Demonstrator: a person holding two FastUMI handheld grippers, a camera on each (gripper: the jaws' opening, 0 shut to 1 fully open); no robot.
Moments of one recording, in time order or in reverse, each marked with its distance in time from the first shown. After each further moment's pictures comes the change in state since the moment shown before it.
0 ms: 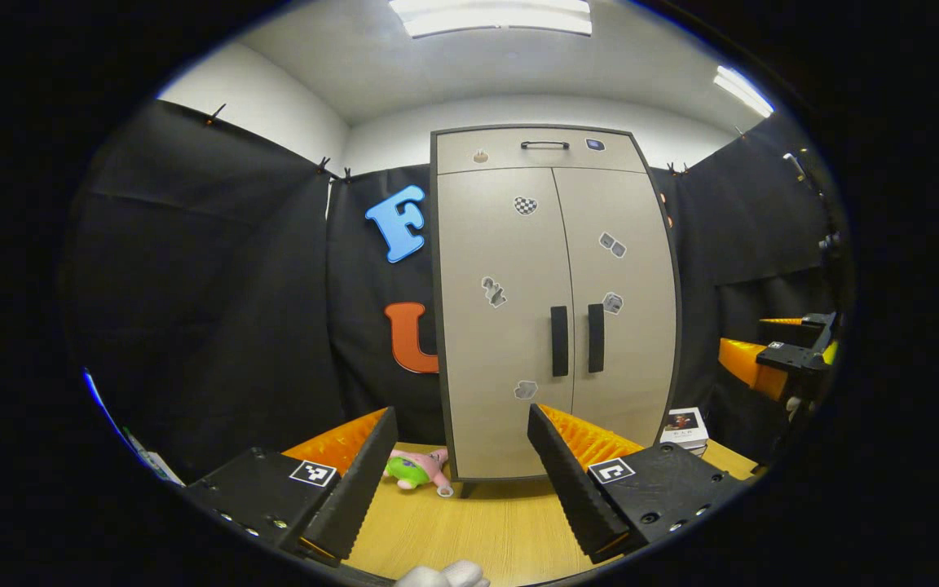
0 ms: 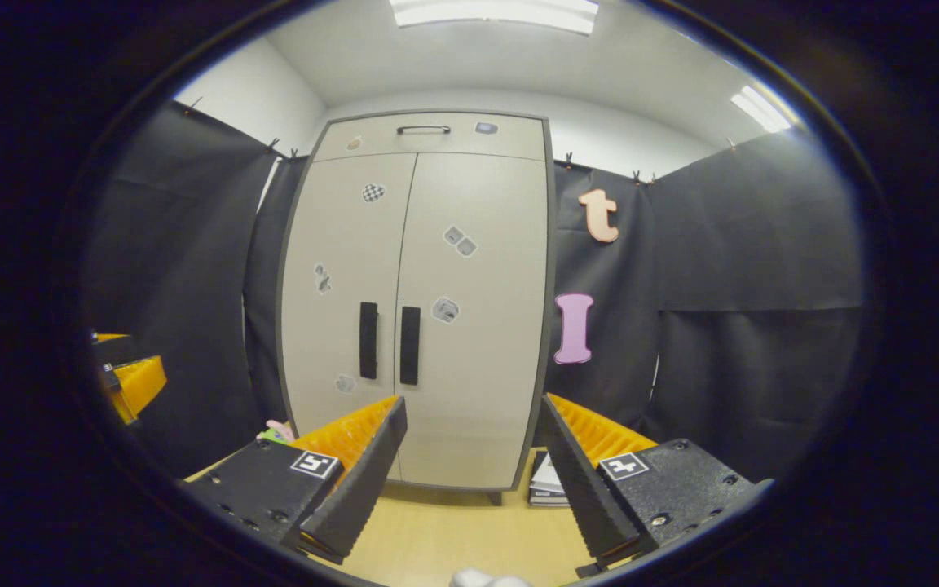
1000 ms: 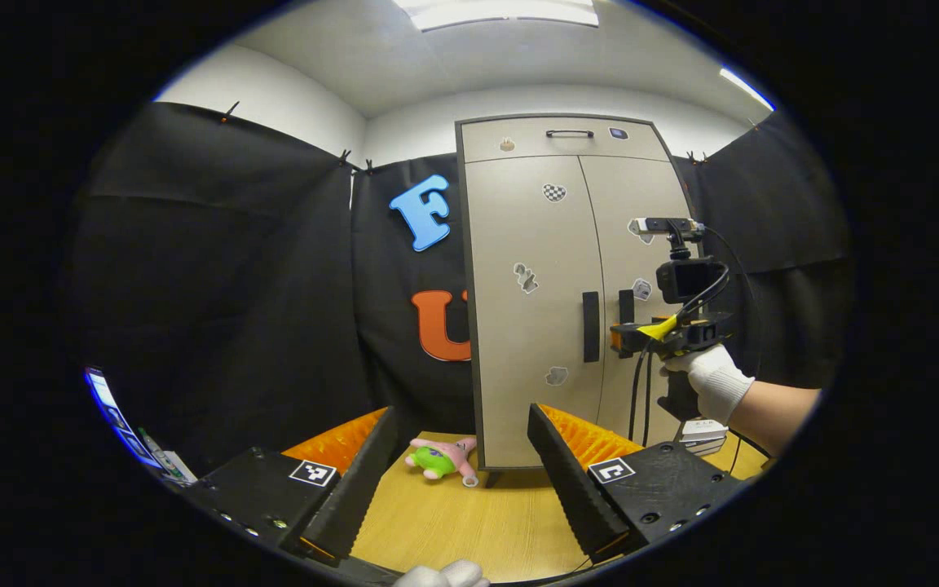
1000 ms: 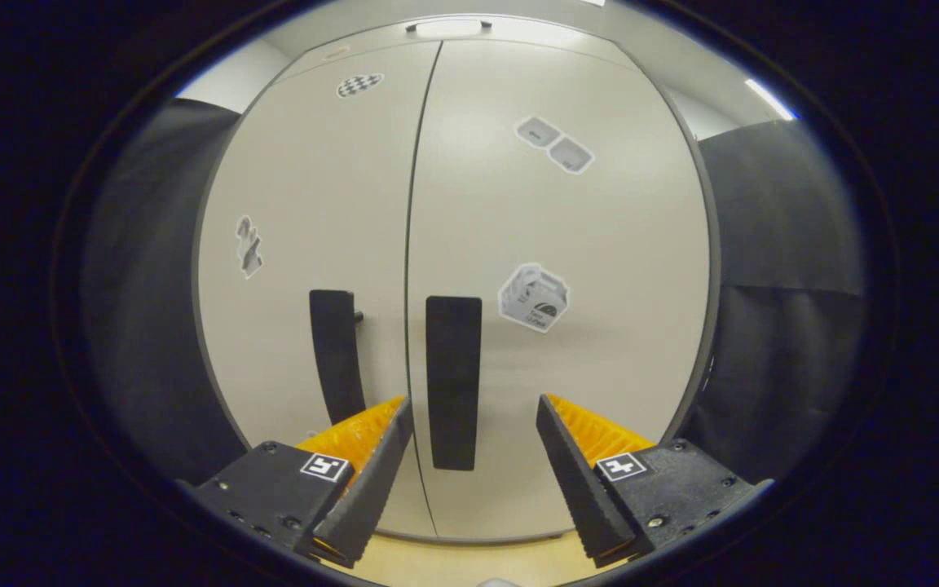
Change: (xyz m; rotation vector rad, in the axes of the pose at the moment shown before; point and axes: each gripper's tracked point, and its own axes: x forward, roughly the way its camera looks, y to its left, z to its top) left arm -0.009 0.018 -0.007 0.008 0.047 0.084; right arm 0.256 0.093 -0.017 0.059 0.117 0.028
